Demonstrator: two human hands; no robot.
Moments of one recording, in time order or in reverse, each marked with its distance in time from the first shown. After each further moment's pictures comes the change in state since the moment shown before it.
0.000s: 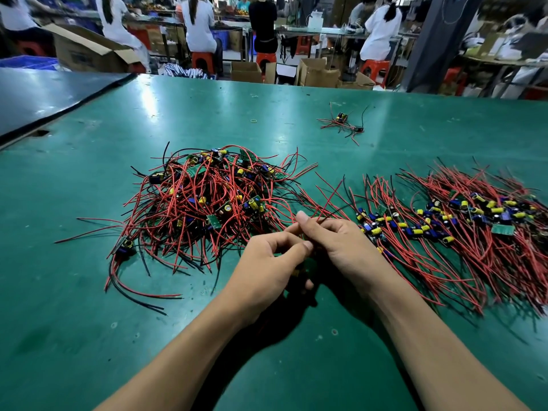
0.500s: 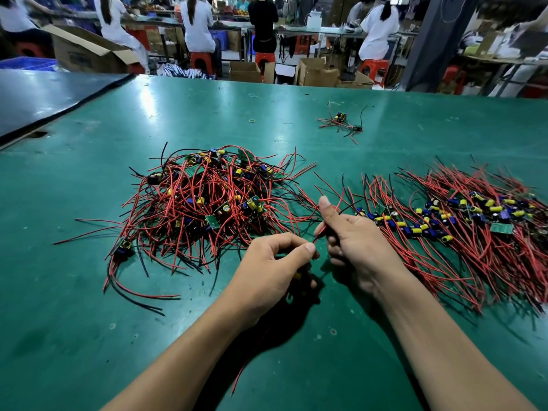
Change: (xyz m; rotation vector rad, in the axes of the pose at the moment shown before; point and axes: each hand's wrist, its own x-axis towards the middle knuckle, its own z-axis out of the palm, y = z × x) left_hand -0.002 -0.004 -0.001 0.075 -0.051 0.043; right_hand 0.011 0.000 -0.017 0.012 0.293 0.002
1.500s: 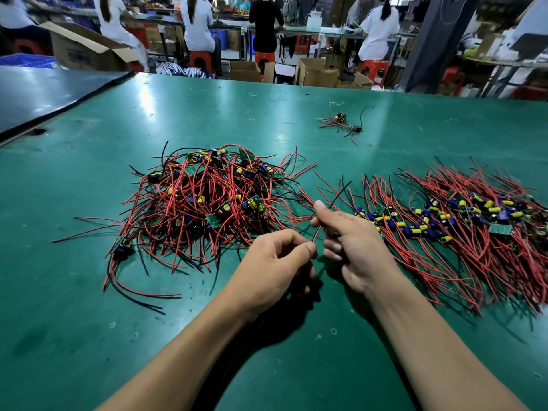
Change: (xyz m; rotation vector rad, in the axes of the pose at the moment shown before) left_hand 0.005 0.002 -0.002 0.100 -0.052 0.055; right_hand 0.002 0.003 0.009 0.192 -0.018 -0.043
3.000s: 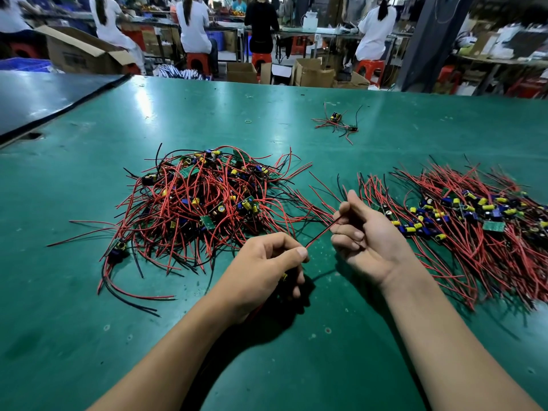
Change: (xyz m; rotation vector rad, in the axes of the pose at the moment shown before) left_hand -0.006 0.005 -0.004 -0.067 -0.045 -0.100; right_hand 0.009 -0.024 -0.026 0.499 -0.002 0.296
